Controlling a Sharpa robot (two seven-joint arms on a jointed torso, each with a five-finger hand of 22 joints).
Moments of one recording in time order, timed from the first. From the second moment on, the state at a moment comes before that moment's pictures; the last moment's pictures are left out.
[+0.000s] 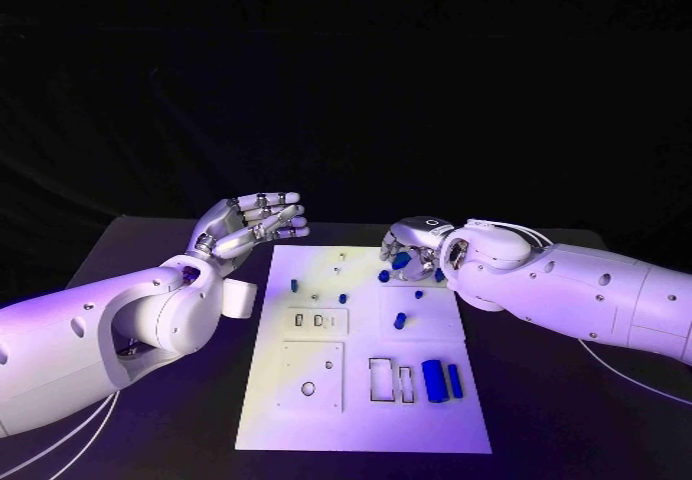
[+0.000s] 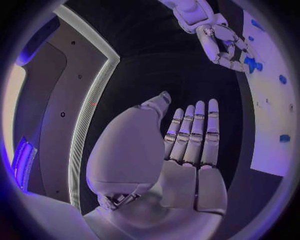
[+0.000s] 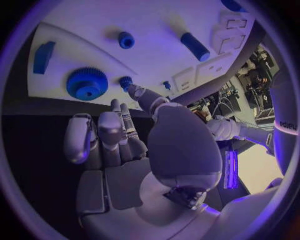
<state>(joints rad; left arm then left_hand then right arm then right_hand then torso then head) 1.16 -0.97 0.02 1.69 -0.05 -0.35 0.52 1.50 -0.14 0.35 0.19 0.05 0.82 0.21 0.21 0.14 0.95 0.20 0.13 0.07 0.90 0.15 0.31 0.20 0.18 0.85 0.26 0.29 0.11 1.31 -0.62 -0.16 1.30 -1.53 -0.22 -0.08 1.25 -0.21 0.49 -0.11 0.24 0.99 0.18 0.18 0.18 1.11 0.11 0.07 0.07 1.46 0.02 1.12 0.85 0.10 1.33 0.13 1.36 1.18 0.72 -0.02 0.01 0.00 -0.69</state>
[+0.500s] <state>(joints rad) 1.16 -0.97 0.02 1.69 -0.04 -0.35 0.52 1.51 -0.15 0.35 0.19 0.05 0.82 0.21 0.21 0.14 0.95 0.20 0.13 0.07 0.90 0.15 0.31 0.20 0.18 0.85 0.26 0.29 0.11 1.30 -0.59 -0.16 1.28 -1.53 -0.21 -0.07 1.26 -0.21 0.51 -0.10 0.23 1.00 0.17 0.18 0.18 1.12 0.11 0.07 0.07 1.46 0.02 1.15 0.88 0.08 1.34 0.13 1.38 1.21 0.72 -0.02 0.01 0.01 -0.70</state>
